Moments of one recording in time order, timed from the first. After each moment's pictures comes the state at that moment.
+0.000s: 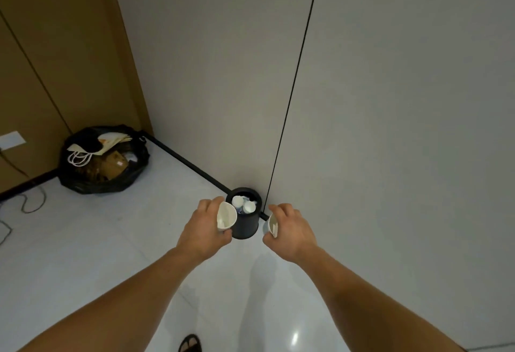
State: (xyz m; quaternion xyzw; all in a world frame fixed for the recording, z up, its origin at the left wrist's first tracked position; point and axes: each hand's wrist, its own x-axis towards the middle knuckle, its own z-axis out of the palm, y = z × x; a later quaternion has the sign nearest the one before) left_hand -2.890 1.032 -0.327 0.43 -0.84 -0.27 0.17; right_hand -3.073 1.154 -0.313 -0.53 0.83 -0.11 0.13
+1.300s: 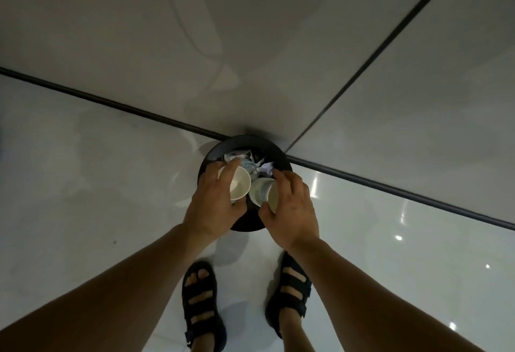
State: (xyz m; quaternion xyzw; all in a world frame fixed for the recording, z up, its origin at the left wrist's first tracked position) left_hand -3.227 0.604 -0.848 0.28 -0.89 -0.34 -0.06; right_hand -3.304 0.752 -0.857 -0.24 0.91 -0.21 0.25
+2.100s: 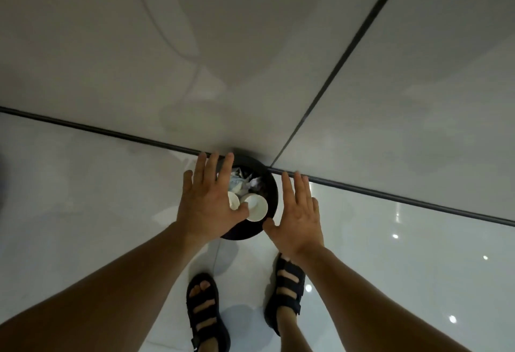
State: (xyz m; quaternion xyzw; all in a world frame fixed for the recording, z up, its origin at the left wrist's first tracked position) left_hand -3.254 0.591 -0.776 0.20 -0.96 -0.13 -0.13; right_hand -3.318 0.776 -0.797 -0.21 0.92 -0.16 0.28
